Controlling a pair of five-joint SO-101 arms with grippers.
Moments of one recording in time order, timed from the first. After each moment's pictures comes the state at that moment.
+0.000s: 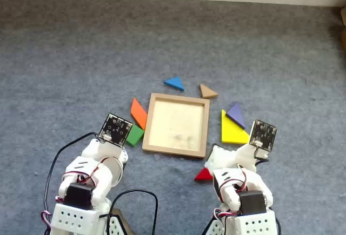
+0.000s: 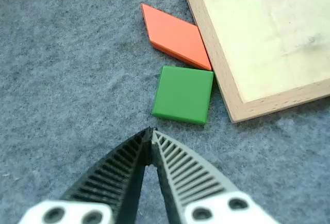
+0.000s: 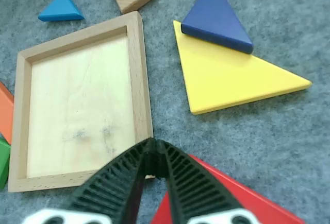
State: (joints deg) left arm 5.9 -102.3 96.0 63.6 -7.4; right arm -13.5 -104.5 96.0 63.3 -25.7
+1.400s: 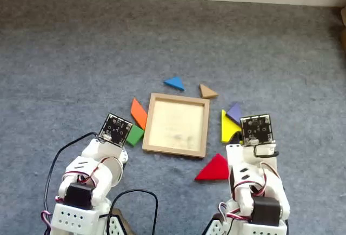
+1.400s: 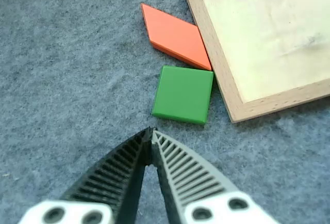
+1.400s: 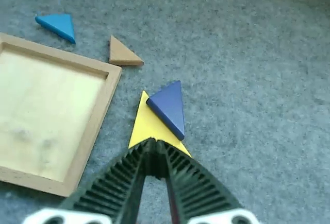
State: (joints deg) left arm 5.9 -102.3 96.0 63.6 -7.4; right arm -0.7 -103.2 80.3 64.7 17.3
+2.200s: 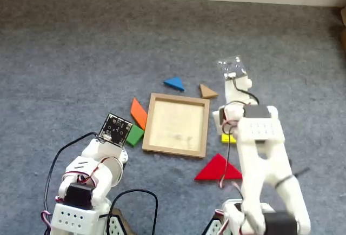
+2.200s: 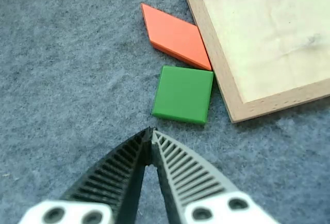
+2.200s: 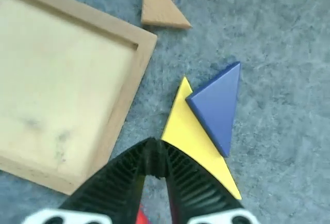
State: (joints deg) left arm 5.9 -102.3 96.0 63.6 -7.4; right arm -8.3 -20.5 42.9 53.4 17.3
